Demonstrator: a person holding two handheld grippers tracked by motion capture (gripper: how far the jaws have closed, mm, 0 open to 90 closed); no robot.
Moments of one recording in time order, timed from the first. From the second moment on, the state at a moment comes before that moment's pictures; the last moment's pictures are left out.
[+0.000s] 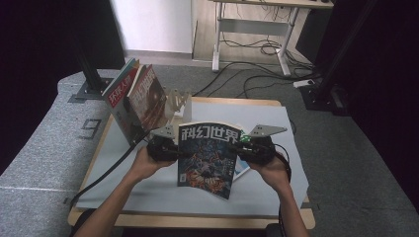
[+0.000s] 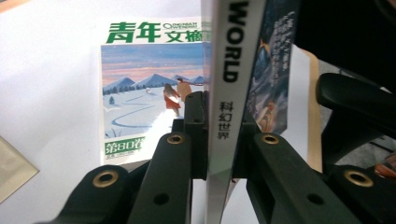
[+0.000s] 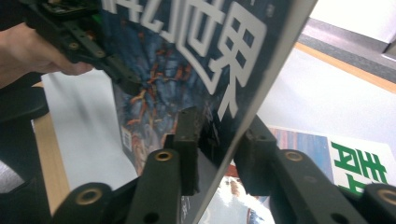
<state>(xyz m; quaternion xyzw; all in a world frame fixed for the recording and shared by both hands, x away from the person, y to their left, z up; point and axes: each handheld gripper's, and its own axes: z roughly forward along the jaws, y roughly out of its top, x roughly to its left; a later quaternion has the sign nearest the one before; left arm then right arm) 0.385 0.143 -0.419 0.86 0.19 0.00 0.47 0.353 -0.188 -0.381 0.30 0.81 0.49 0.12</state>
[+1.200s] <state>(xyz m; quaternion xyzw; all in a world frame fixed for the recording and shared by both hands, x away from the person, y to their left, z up) 0.373 0.150 -0.411 0.86 0.20 0.03 0.47 0.353 -0.179 -0.384 0.29 0.83 0.46 0.15</state>
